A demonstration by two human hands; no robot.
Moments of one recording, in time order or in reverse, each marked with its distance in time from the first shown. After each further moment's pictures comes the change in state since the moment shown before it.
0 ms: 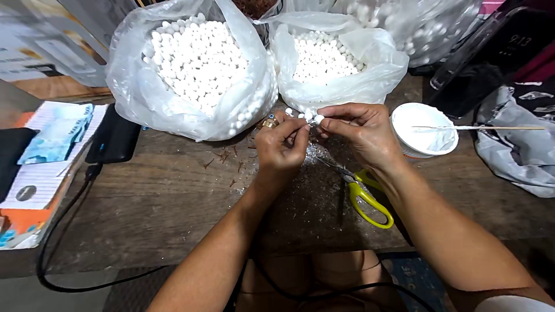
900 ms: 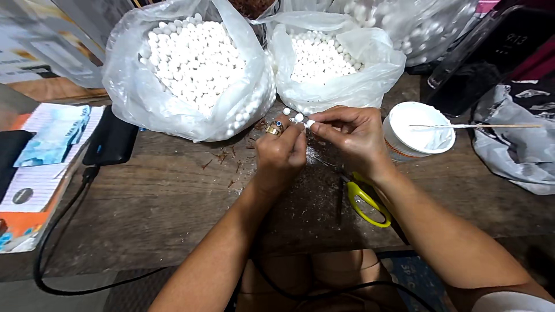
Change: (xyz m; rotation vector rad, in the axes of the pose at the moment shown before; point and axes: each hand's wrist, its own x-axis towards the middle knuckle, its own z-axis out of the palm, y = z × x) left_hand -0.003 0.003 -0.004 0.346 -0.005 0.243; right_hand -0.008 -0.003 0.009 -0.233 -0.052 -0.169
